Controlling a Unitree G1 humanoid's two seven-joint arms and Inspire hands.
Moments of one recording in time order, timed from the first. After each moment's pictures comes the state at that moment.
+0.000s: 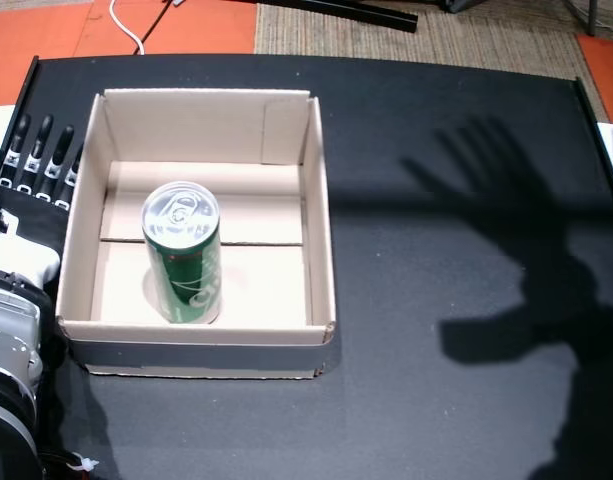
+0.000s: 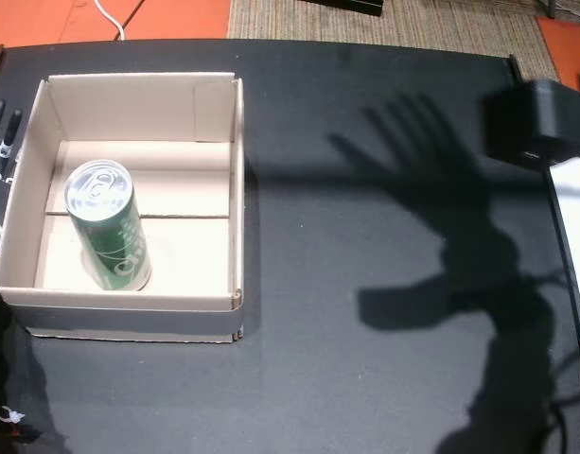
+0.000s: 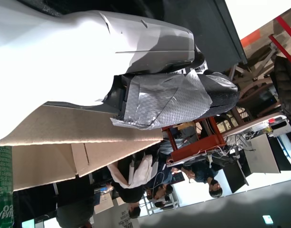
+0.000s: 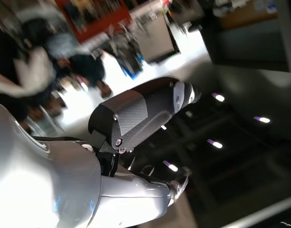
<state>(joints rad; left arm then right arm) -0.86 0.21 0.79 1.32 -0.62 -0.09 -0.35 -0.97 -0.68 0.25 1.23 -0.59 -0.95 -0.90</state>
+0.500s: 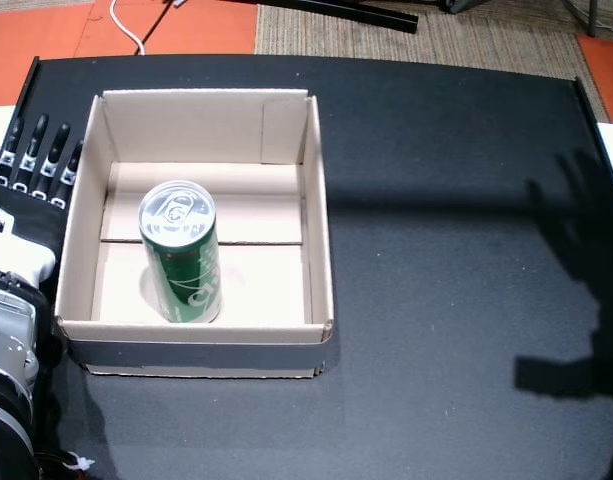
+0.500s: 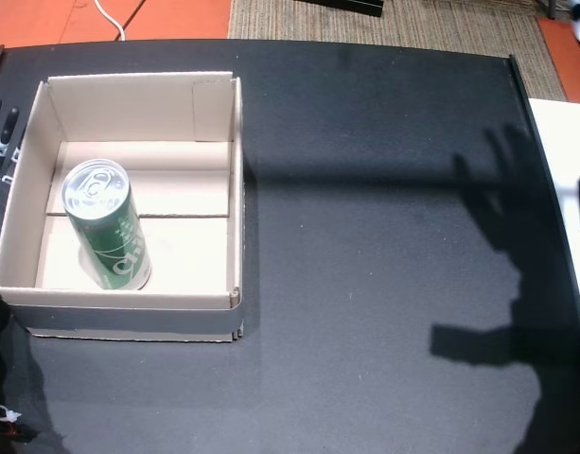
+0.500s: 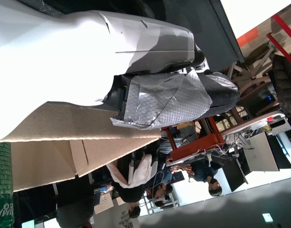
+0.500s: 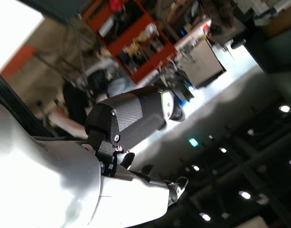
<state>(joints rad) -0.86 0.22 0.79 1.32 -0.62 -0.09 -0.36 -0.67 -0.61 0.05 1.17 -0.34 -0.95 -0.61</state>
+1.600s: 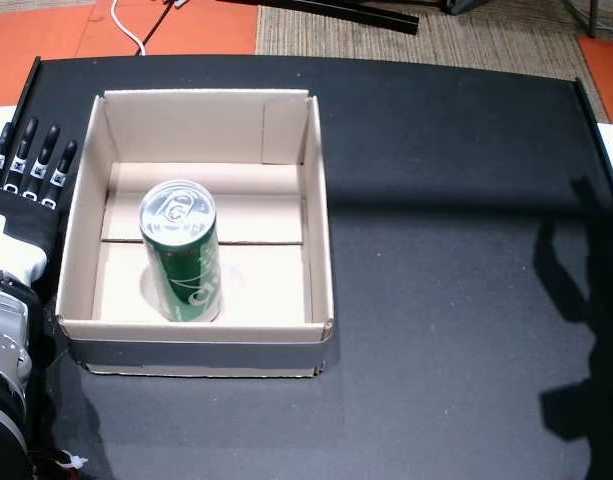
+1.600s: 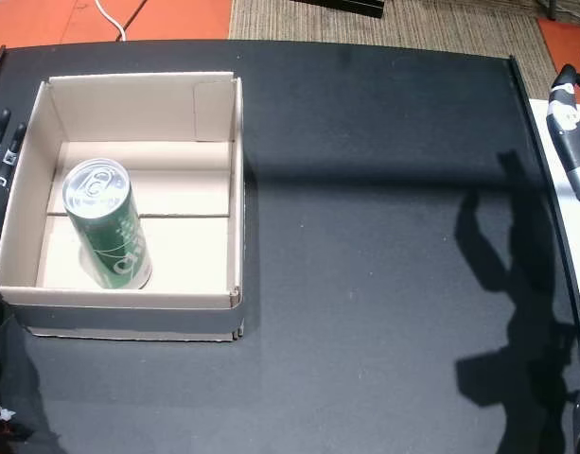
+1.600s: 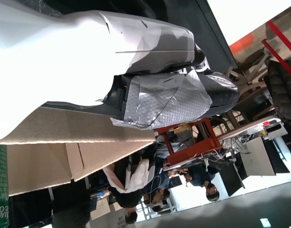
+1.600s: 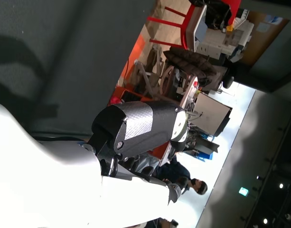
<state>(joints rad) -0.86 0.23 0.79 1.32 -0.62 -0.09 -0.33 -0.58 -0.40 -0.19 1.14 0.01 -0.95 -0.04</state>
